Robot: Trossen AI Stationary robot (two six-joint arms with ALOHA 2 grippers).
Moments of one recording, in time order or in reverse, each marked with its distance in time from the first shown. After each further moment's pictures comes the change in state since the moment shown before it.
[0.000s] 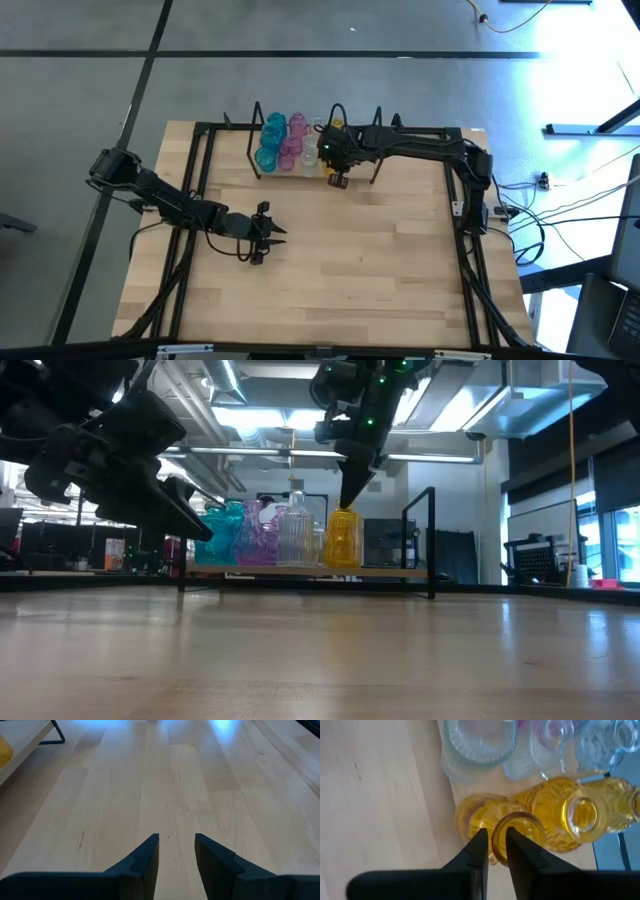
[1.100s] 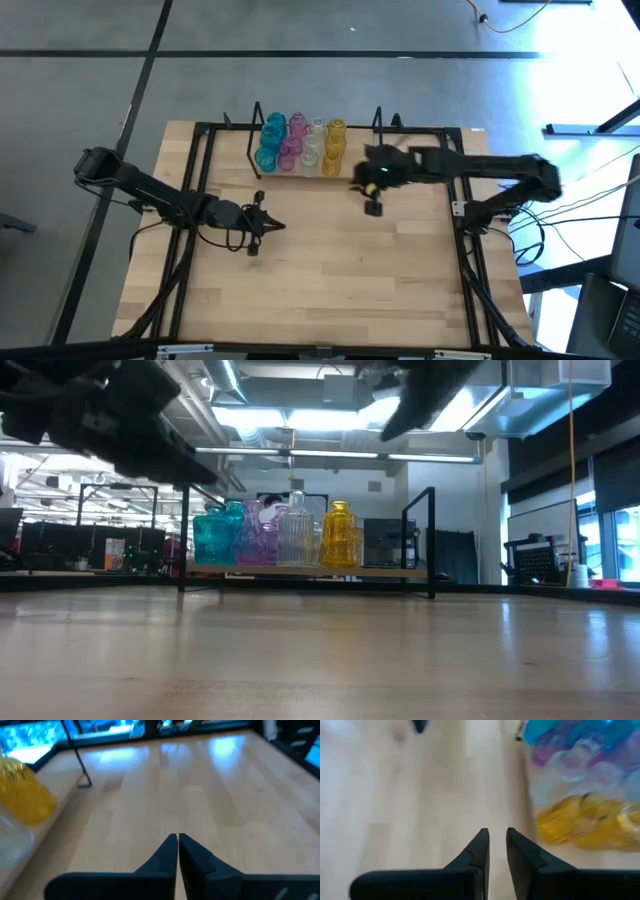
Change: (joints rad) left arm 0.051 -0.221 0.000 -0.069 0.007 0.113; right arm 0.160 -0.524 -0.474 0.285 -0.219 0.010
